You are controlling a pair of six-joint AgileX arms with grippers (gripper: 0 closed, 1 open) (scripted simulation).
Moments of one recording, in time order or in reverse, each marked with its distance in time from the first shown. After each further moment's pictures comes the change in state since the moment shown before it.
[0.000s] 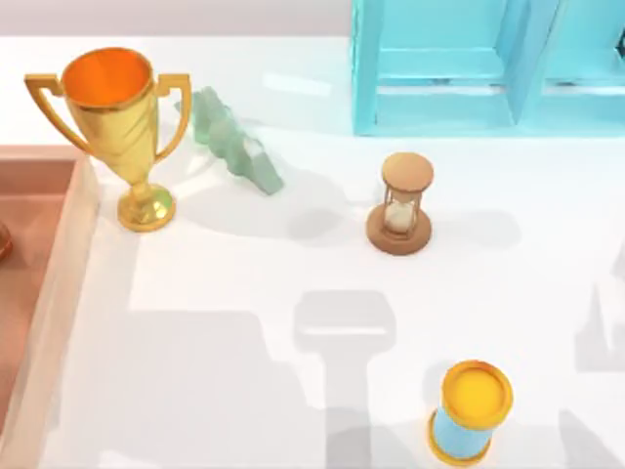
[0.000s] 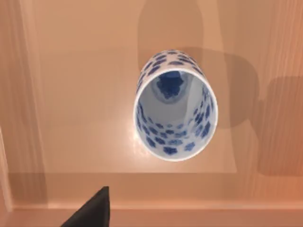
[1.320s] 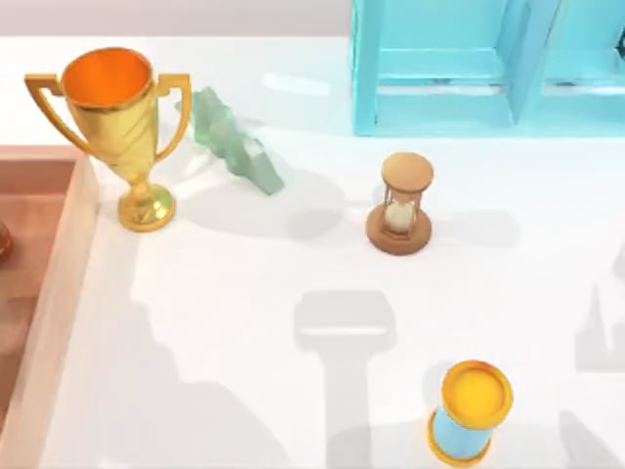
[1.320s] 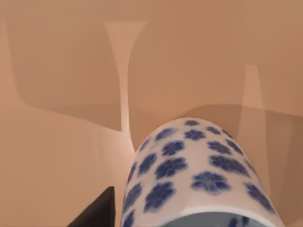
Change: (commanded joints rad) left arm 0.005 0.104 -0.302 0.406 0.000 0.006; right arm 0.000 0.000 0.000 0.000 0.000 0.000
